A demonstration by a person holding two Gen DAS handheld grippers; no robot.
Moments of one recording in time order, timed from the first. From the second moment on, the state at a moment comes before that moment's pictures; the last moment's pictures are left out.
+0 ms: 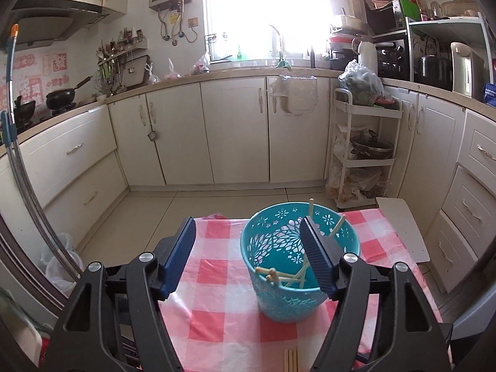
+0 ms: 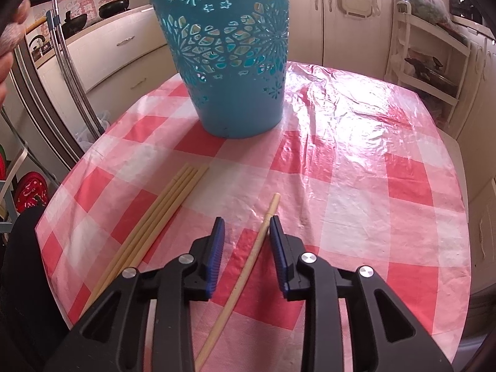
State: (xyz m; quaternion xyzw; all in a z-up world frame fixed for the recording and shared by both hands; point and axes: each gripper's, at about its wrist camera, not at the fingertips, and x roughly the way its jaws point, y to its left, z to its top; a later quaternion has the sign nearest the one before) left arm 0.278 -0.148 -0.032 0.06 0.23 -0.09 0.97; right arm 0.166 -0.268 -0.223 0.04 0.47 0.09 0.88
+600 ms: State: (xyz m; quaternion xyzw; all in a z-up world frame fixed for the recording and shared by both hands) left arm 0.236 -0.089 -0.050 0.05 0.28 -0.07 0.96; right arm 0.138 -0.242 -0.221 0.00 0.47 0.05 0.88
